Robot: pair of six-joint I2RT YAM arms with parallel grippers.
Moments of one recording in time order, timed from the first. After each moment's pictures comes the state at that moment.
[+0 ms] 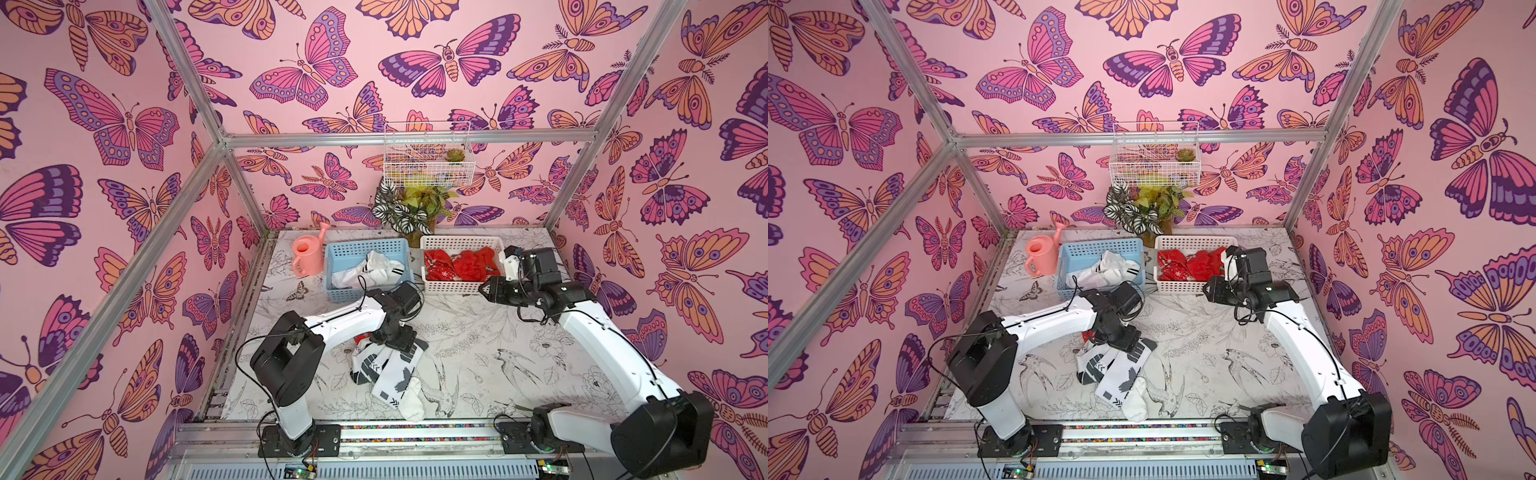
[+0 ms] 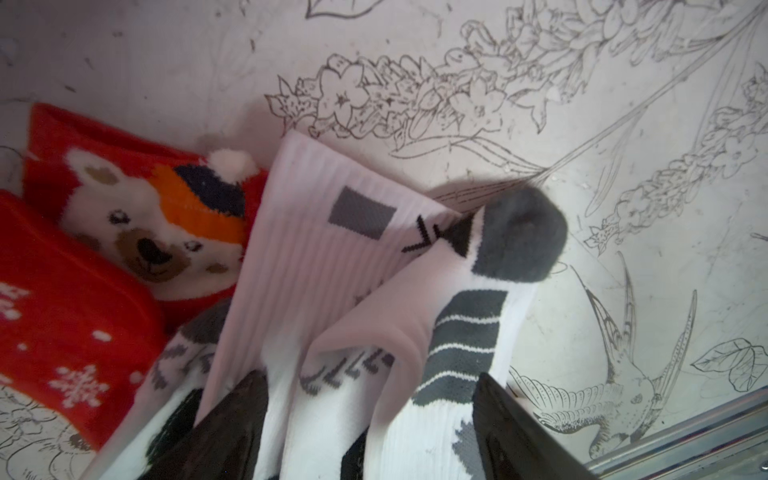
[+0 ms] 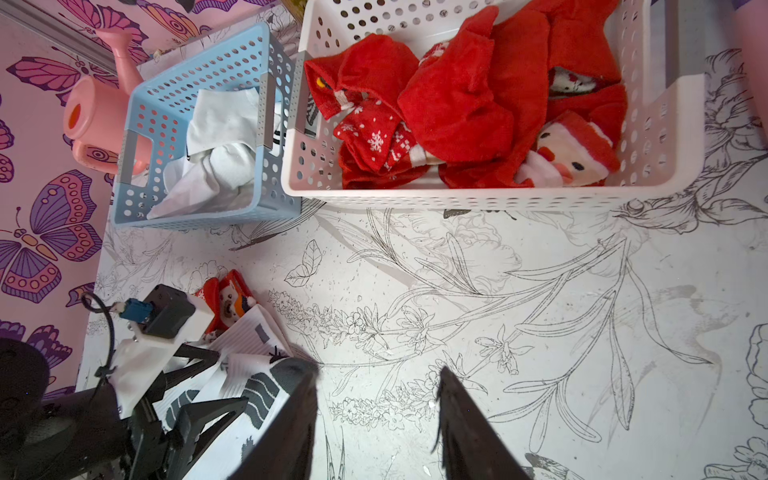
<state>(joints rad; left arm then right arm) -0.78 1.75 1.19 -0.84 0.08 -0.39 0.20 1.23 1.06 -0.69 -0.27 0.36</state>
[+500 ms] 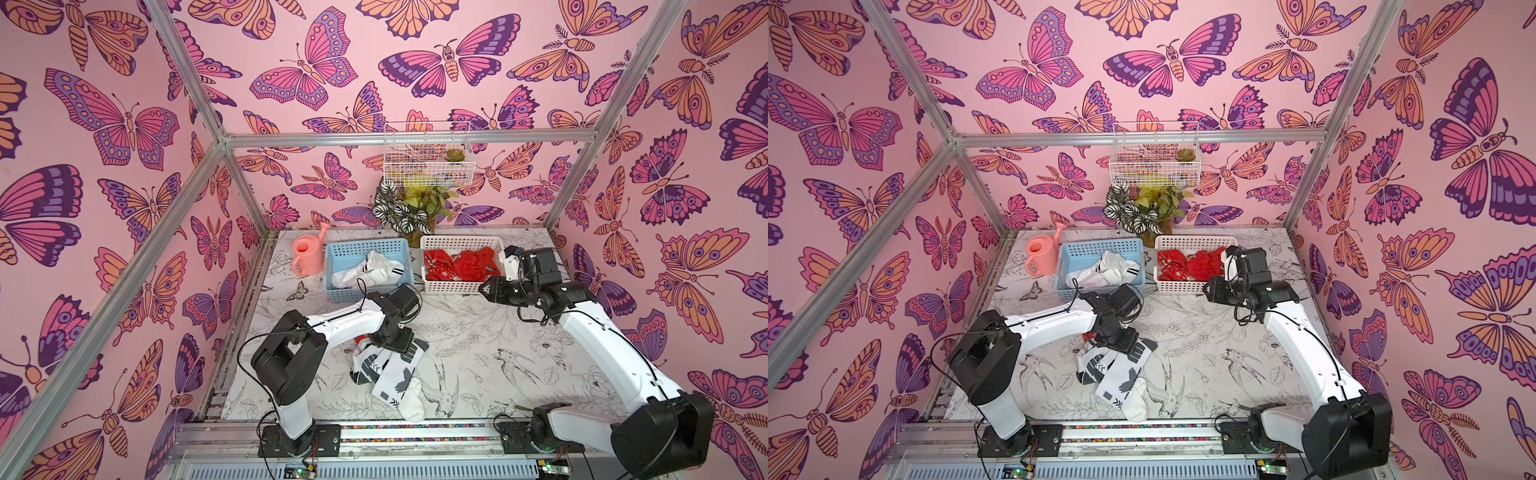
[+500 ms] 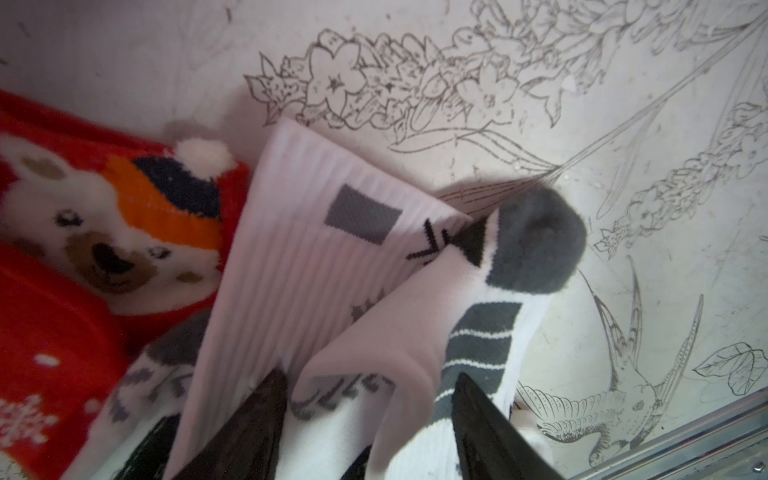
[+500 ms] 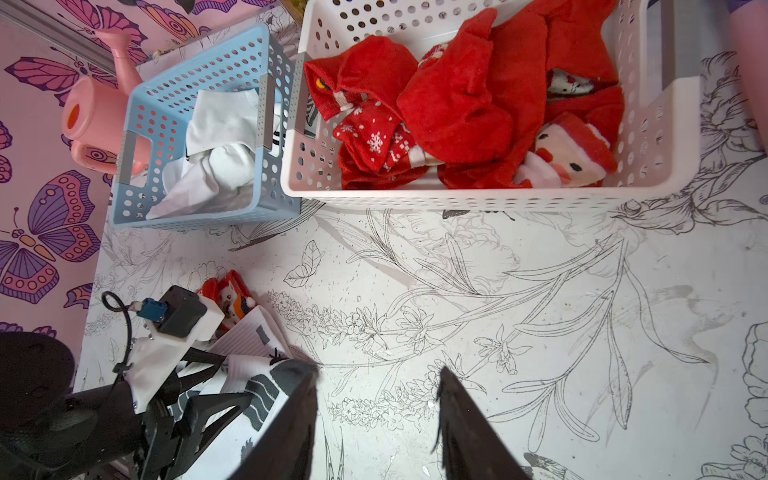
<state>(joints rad) -0.77 1.75 1.15 -0.79 0.12 -0.40 0.20 1.23 1.06 -0.69 -0.27 0.36</state>
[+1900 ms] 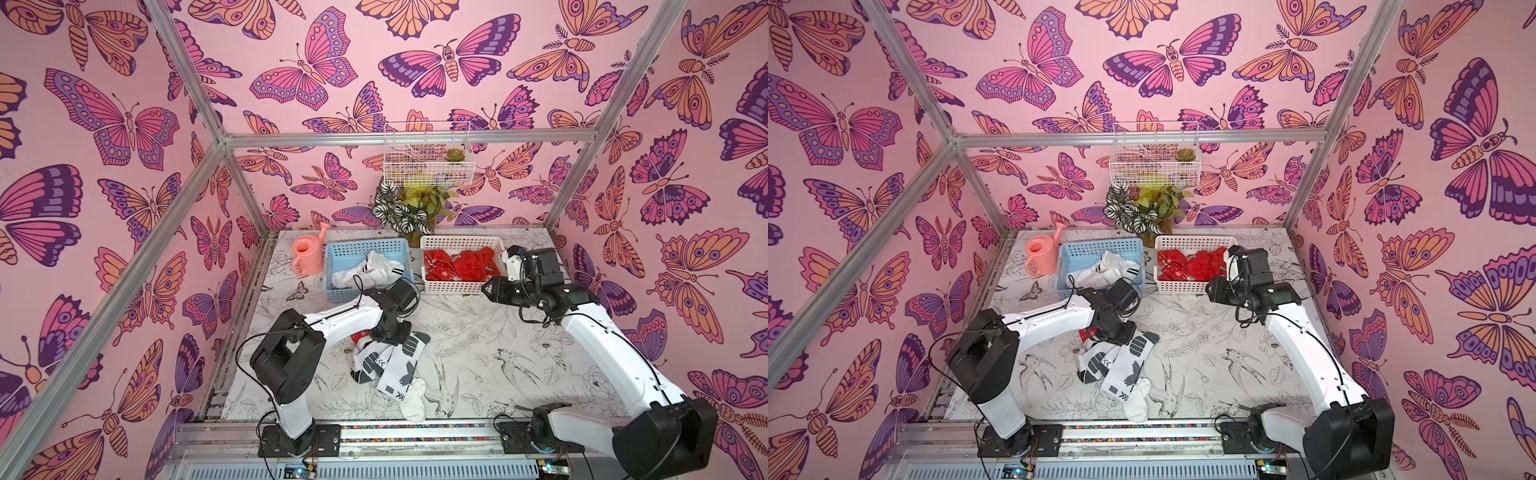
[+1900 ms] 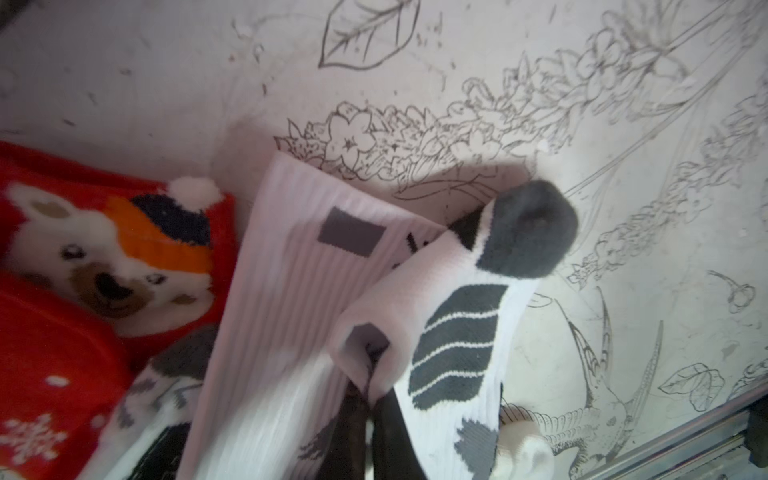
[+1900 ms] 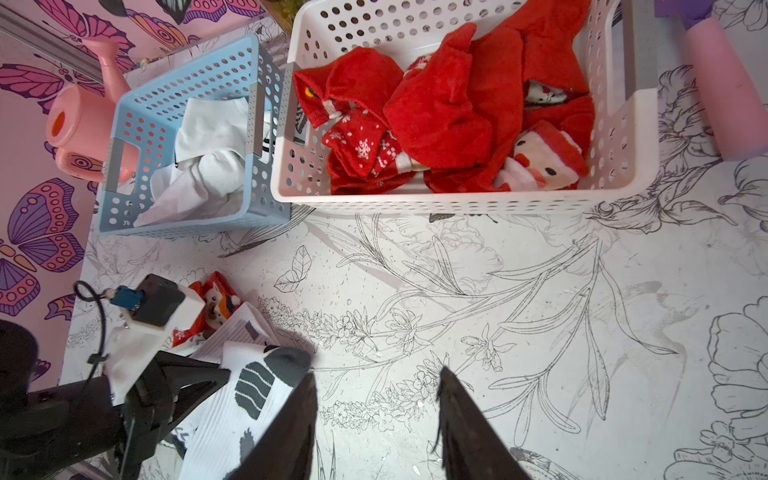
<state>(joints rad) -0.74 1.74 1.18 -0.77 0.12 -0.40 0.20 1.21 1.06 -0.70 -0.23 0.36</state>
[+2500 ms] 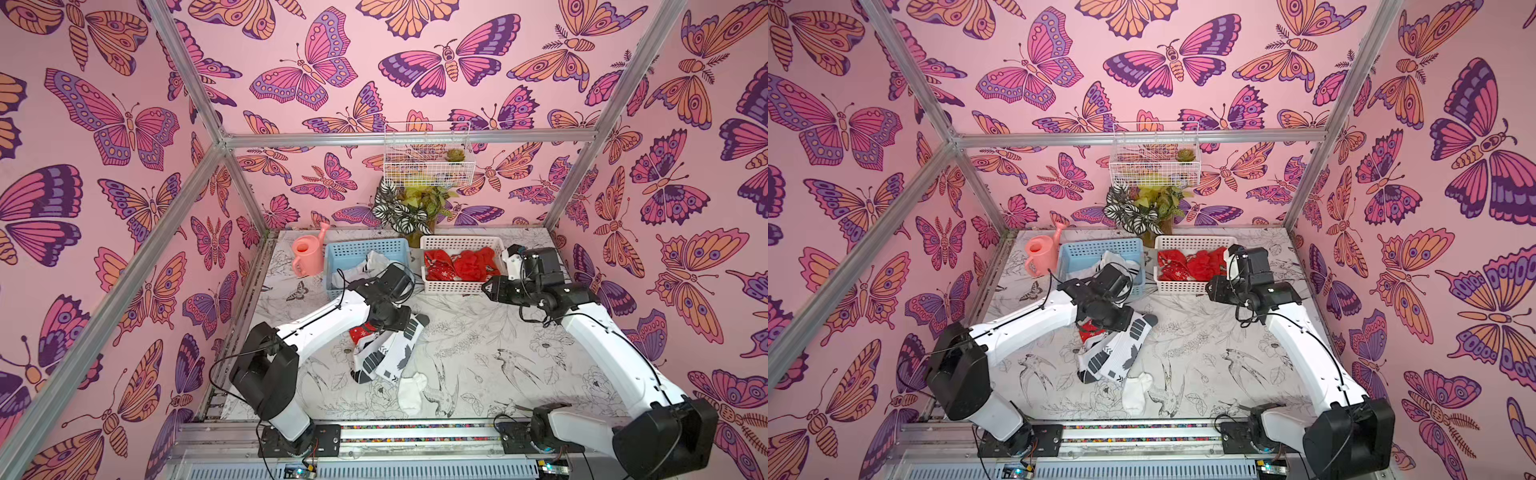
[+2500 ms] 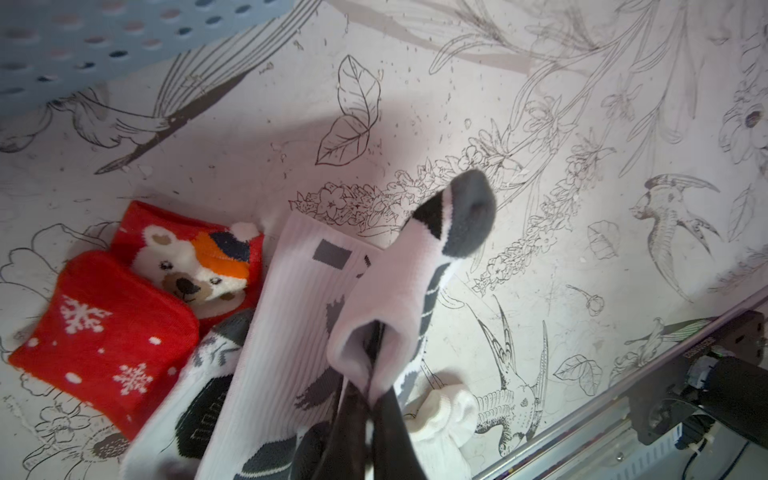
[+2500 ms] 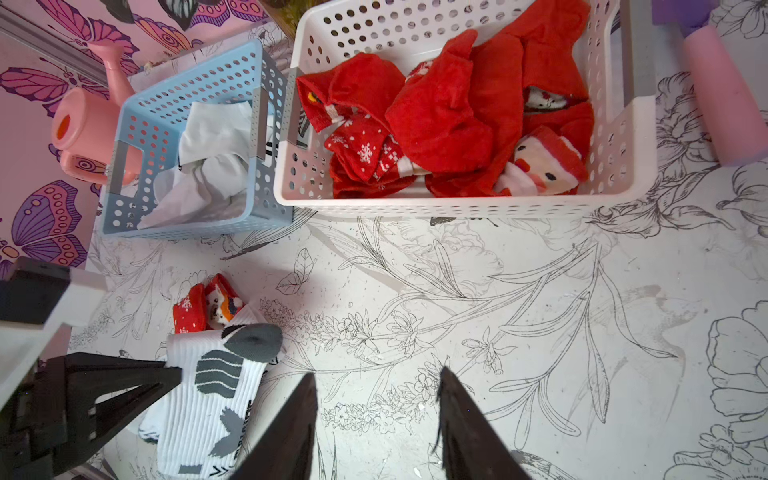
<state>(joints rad) -0.71 1.61 1.25 -0.80 0.13 -0.43 0.20 1.21 1.07 -0.70 -0.23 0.36</state>
